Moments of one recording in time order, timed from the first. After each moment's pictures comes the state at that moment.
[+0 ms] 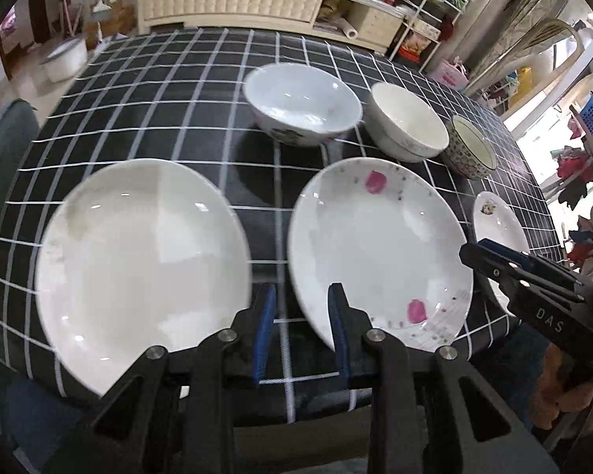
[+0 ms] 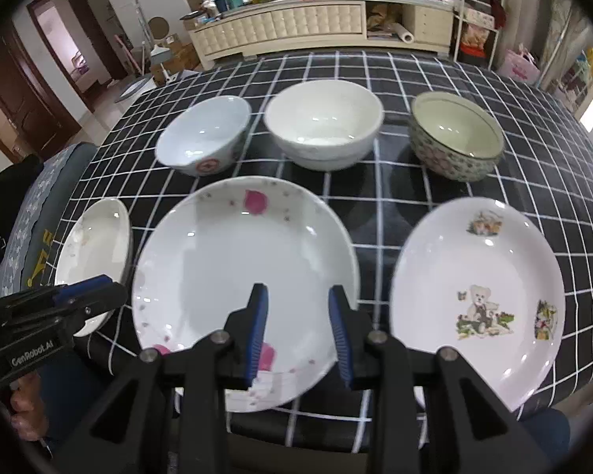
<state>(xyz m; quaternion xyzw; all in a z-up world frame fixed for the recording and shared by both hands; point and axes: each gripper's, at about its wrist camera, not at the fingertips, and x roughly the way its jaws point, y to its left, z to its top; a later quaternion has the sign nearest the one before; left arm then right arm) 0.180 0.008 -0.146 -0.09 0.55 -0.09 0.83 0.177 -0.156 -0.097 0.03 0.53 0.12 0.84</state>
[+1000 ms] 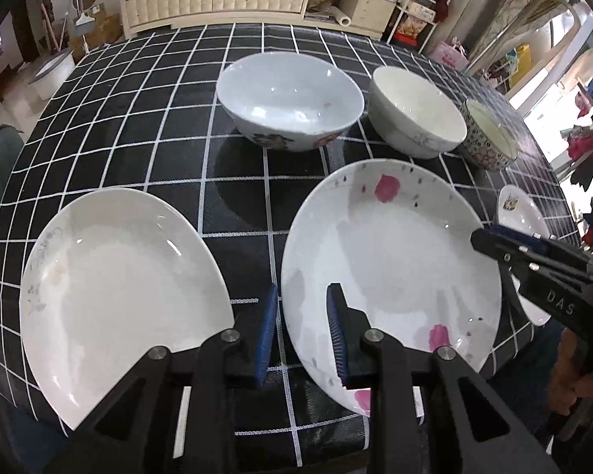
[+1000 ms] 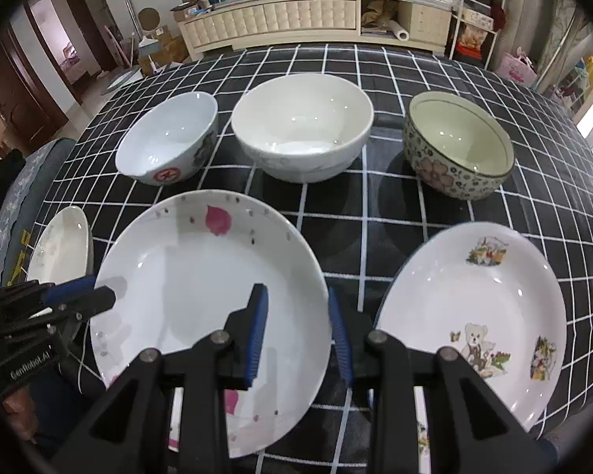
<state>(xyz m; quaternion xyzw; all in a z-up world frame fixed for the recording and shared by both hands) 0.217 -0.010 -0.170 -0.05 0.56 -0.10 0.82 0.207 -0.162 -0.115 0.01 0.54 0.10 0.84</state>
